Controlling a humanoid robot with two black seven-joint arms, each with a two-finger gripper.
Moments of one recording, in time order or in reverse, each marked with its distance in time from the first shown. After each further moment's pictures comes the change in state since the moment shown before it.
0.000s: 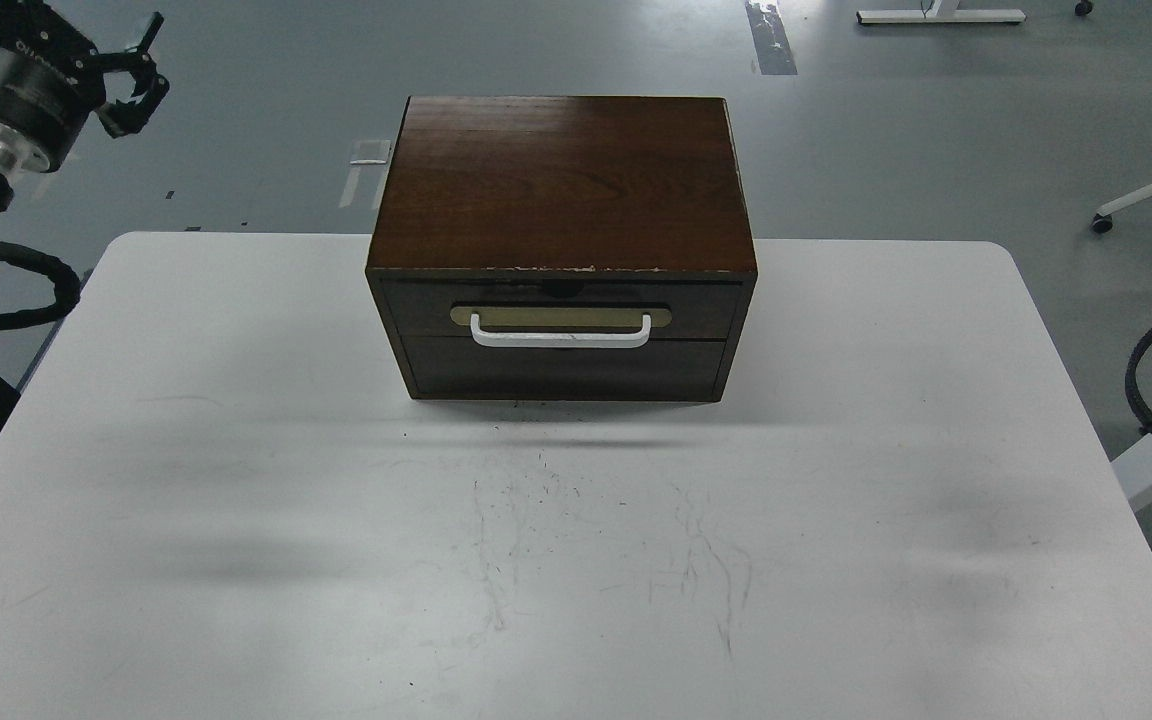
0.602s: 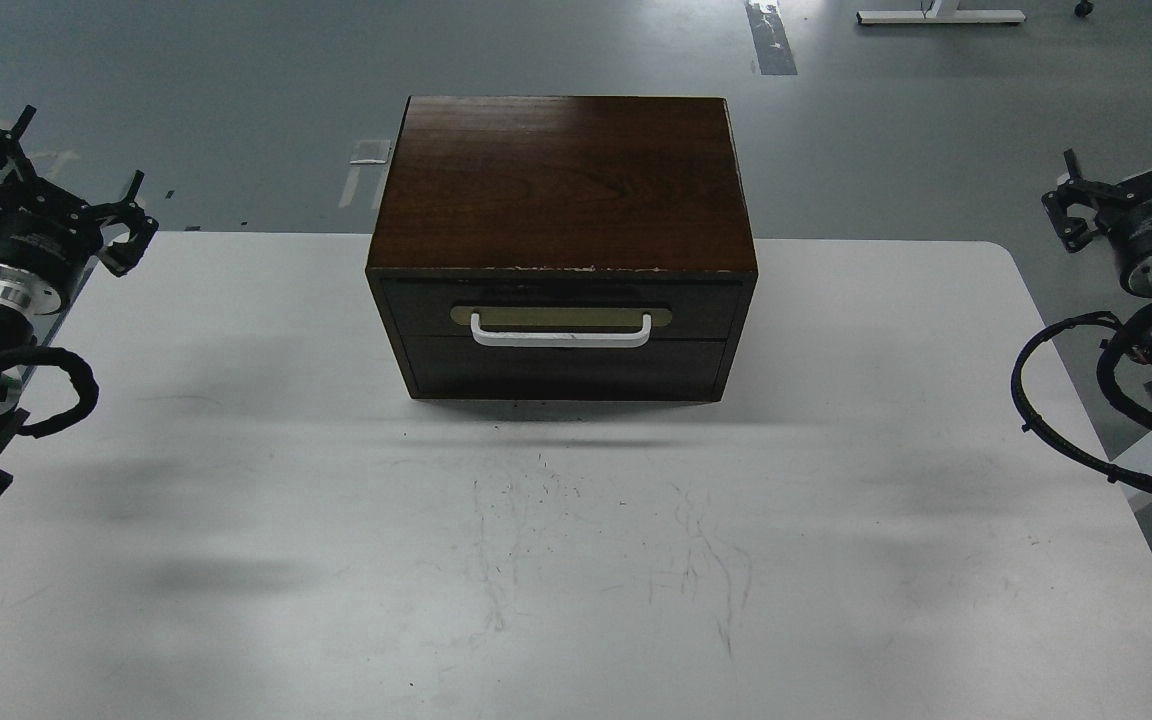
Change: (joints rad) left arm 0.194 -0.052 -0.173 0.025 -0.057 0.000 0.023; right arm -0.011 0.186 0.089 -0.090 0.014 0.000 -0.008
